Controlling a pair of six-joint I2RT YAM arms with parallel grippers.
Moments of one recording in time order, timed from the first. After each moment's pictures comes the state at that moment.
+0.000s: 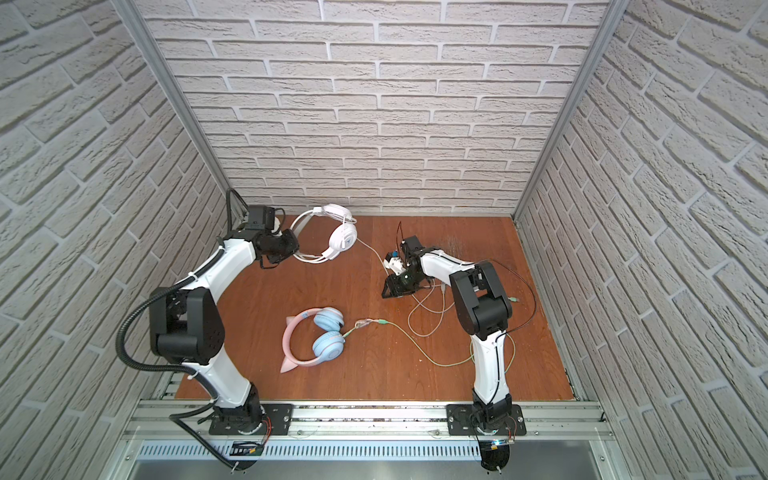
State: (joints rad) left arm -0.07 1.74 1.41 -0.58 0.18 -0.61; right arm 0.34 2.08 1.44 -0.71 -0.52 0.04
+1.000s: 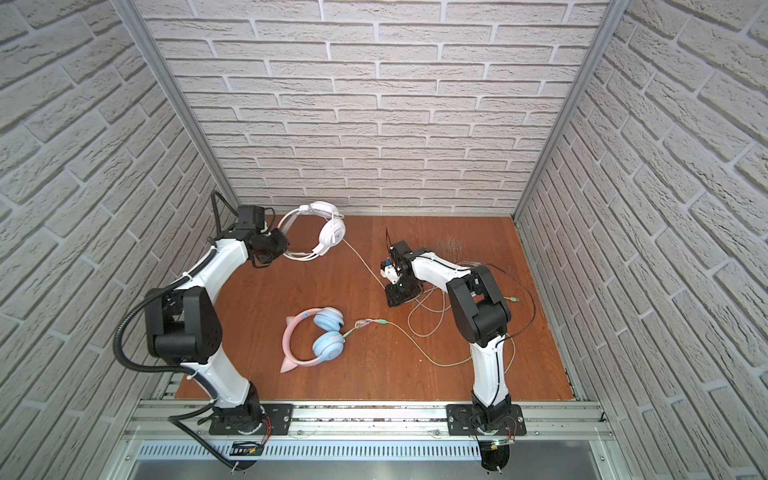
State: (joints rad) left arm 0.00 1.74 1.41 -0.58 0.13 -0.64; right arm 0.43 2.03 1.43 -0.87 -0.21 -0.04
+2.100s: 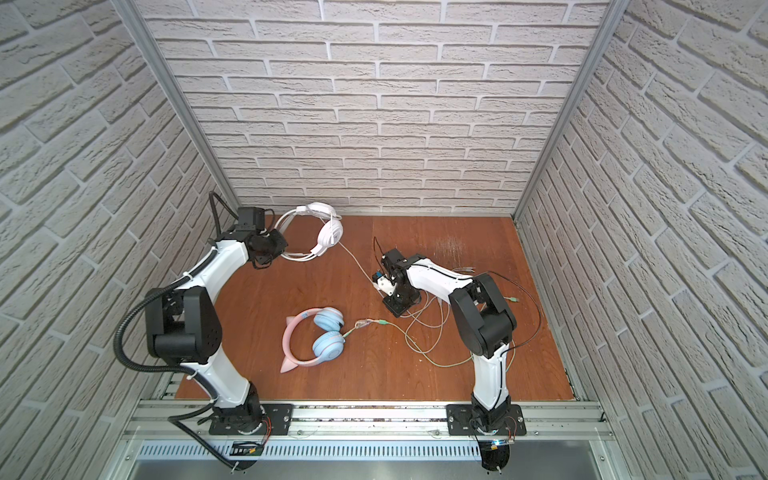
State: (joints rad) left arm -0.01 1.74 1.38 -0.55 0.06 -0.65; right arm 0.53 1.92 1.37 -0.93 -0.16 -0.18
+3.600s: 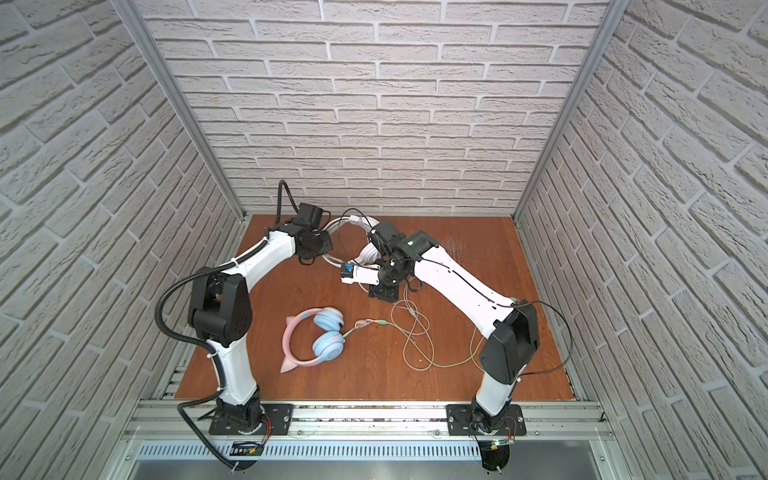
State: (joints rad) left arm -0.34 1.95 1.62 -0.65 -0.07 -0.58; right arm 0.65 1.74 1.76 -1.24 -0.28 -0.75
